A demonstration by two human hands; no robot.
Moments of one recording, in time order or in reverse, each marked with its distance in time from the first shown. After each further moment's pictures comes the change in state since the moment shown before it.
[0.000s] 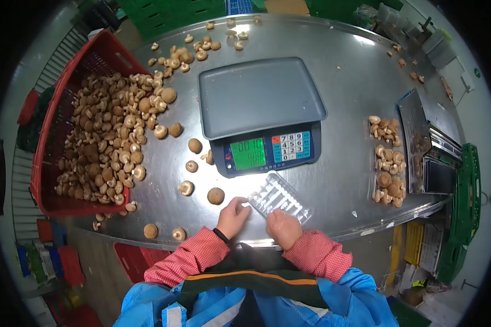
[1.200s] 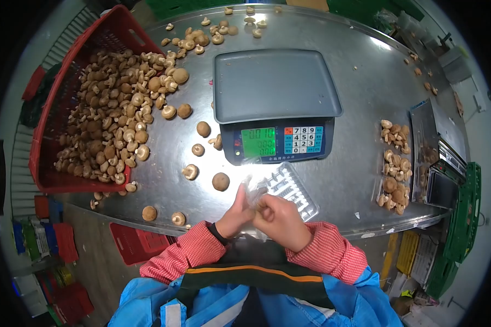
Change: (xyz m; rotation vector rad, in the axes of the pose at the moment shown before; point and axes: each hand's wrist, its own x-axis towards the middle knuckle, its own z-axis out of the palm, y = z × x) left_hand -0.019 0.033 -0.007 -0.910 -0.415 0.058; right_hand 0.047 -0.041 -0.097 0.868 -0.094 0.177
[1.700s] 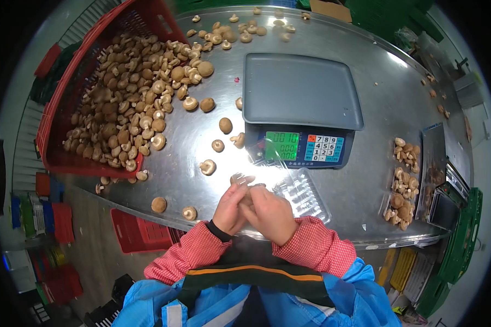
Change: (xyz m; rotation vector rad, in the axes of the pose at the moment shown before) left_hand -0.017 0.033 -0.013 -0.407 0.316 0.085; right_hand 0.038 -0.006 0.056 -0.423 0.034 -0.288
